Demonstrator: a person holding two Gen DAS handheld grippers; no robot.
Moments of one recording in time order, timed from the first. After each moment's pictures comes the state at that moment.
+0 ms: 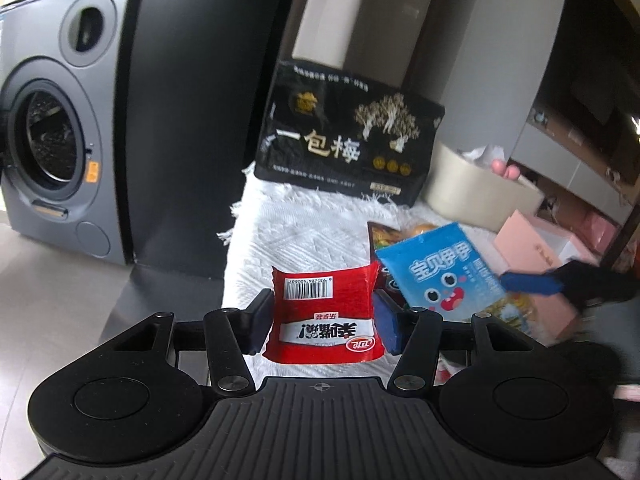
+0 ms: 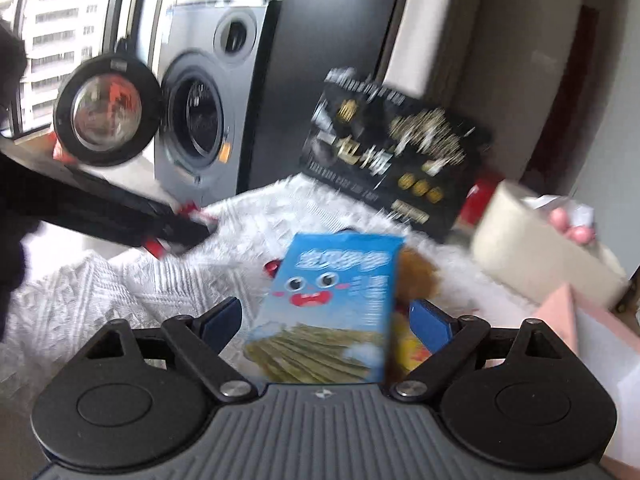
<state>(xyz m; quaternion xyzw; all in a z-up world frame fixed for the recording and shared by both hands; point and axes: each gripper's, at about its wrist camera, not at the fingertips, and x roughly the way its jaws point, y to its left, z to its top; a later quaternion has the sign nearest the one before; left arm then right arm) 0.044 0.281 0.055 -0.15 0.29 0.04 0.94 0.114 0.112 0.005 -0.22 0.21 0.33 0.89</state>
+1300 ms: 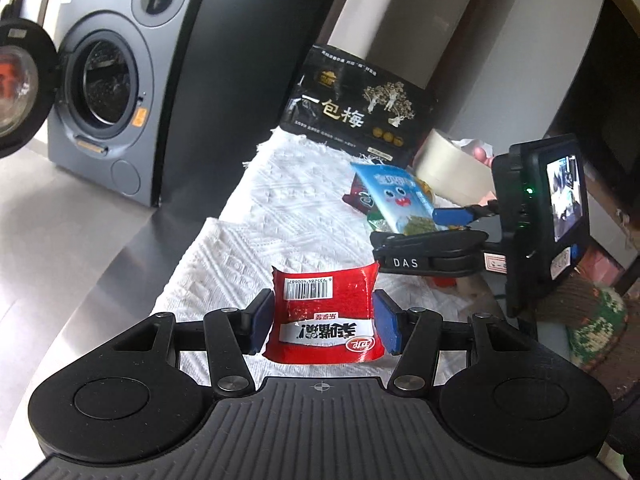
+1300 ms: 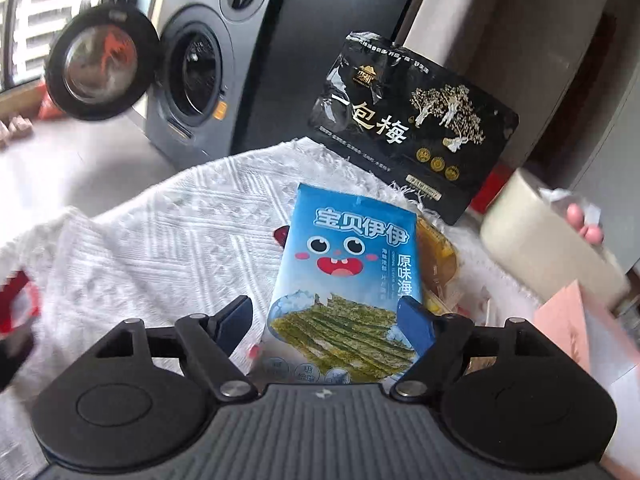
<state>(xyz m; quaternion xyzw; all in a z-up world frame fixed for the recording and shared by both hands) -0.069 0.223 0.052 -0.23 0.29 0.09 0.93 0.107 0.141 -0.009 -0.28 0.22 0.30 0.89</state>
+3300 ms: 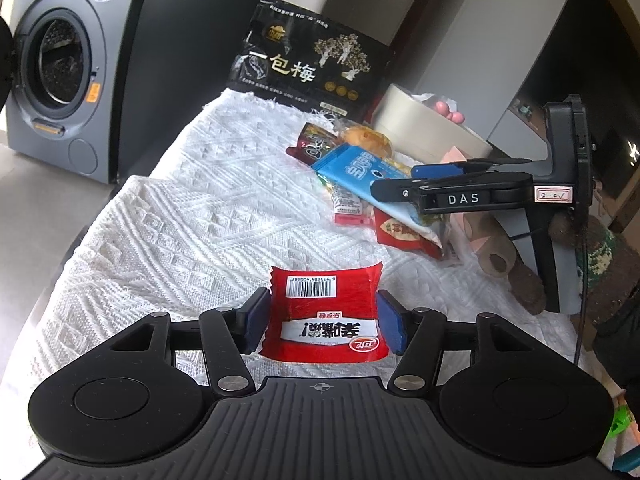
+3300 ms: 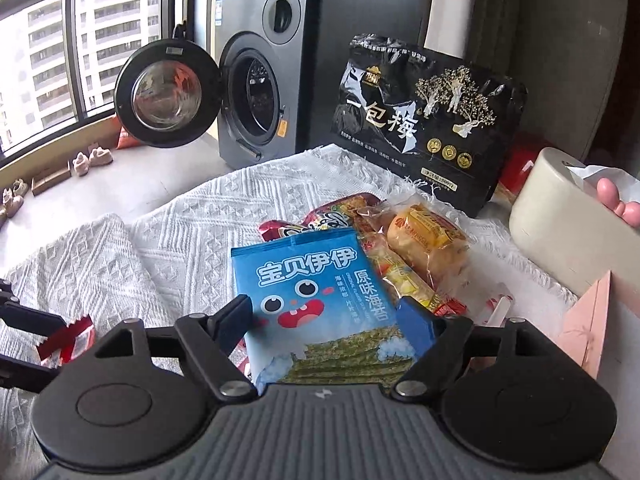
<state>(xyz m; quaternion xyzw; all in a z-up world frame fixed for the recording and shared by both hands) -0.044 0.195 0.042 -0.23 0.32 0.02 0.92 0.166 0.056 0.011 -0.20 0.25 0.45 0.83</state>
